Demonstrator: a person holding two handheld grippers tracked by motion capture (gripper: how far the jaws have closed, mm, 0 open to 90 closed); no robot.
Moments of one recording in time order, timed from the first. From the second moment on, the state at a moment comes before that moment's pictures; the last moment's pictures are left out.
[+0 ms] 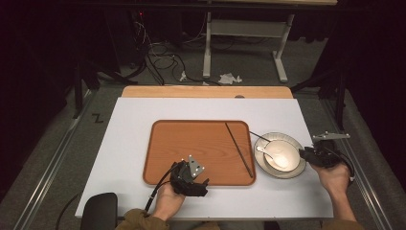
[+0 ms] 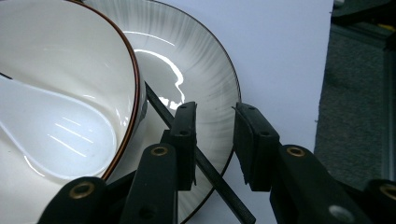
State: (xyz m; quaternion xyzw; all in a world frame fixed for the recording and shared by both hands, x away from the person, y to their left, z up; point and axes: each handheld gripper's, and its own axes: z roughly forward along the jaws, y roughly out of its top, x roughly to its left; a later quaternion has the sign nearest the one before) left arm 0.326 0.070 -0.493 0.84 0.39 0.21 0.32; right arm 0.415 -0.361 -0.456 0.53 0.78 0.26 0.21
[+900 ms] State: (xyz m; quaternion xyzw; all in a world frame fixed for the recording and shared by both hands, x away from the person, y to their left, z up) left arm 0.326 0.070 -0.493 0.84 0.39 0.21 0.32; right arm 0.414 -0.350 -0.460 0.50 0.82 0.23 0.19
